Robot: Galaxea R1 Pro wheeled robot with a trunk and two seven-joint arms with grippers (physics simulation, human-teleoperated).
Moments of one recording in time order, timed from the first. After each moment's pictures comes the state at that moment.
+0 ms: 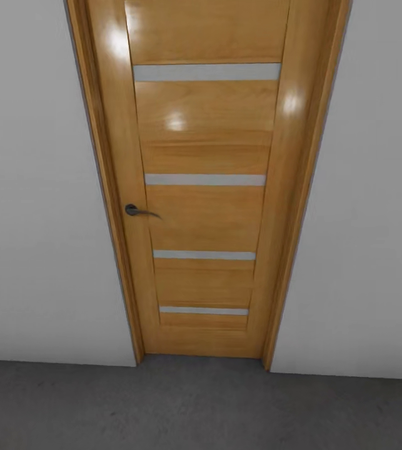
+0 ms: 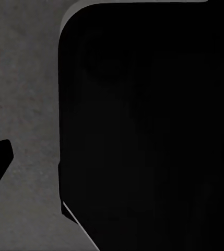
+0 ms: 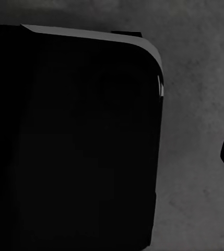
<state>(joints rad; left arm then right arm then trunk) 0.00 0.00 0.01 -0.02 0.05 -0.01 0.00 0.00 -0.01 0.01 0.00 0.03 -0.14 0.00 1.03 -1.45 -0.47</state>
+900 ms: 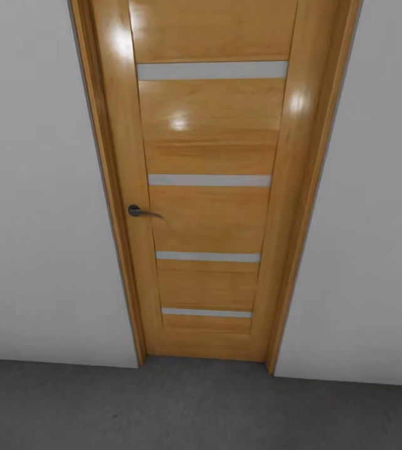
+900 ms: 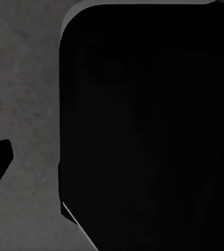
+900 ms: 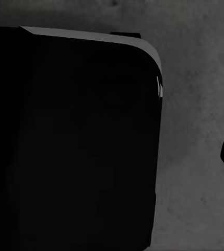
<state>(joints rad) 0.00 0.00 0.01 -0.02 0.06 -0.01 0.00 0.00 -0.01 0.01 0.00 0.03 -0.14 0.00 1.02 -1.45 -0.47</state>
